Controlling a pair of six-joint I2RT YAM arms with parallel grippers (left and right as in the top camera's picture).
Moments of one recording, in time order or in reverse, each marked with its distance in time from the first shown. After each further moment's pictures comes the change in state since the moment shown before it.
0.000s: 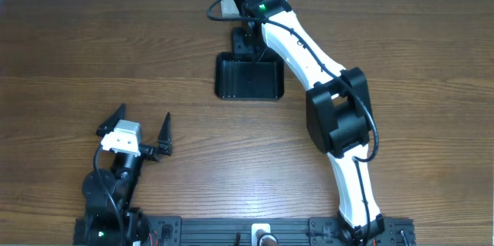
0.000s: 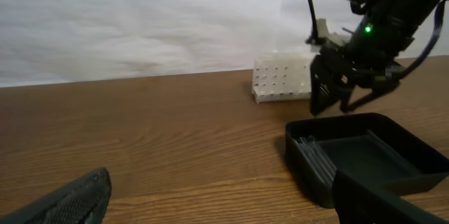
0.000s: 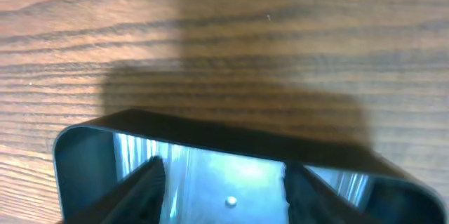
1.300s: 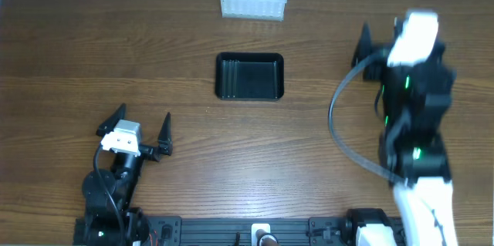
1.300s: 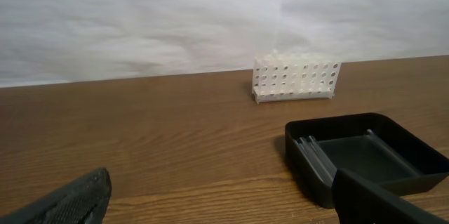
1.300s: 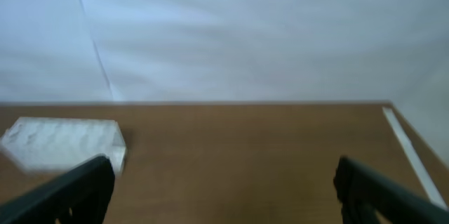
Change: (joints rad) left arm 0.000 0.000 0.000 0.000 0.000 0.000; right arm -0.465 -1.403 -1.179 0.847 0.177 -0.409
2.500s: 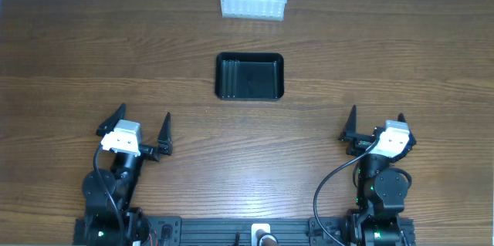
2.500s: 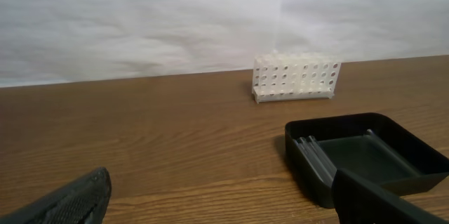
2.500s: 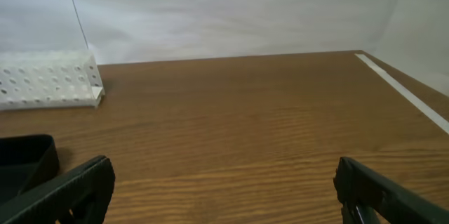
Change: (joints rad) left arm 0.000 0.000 0.000 0.000 0.000 0.000; right arm -0.003 -0.892 -0.812 0.063 0.082 0.049
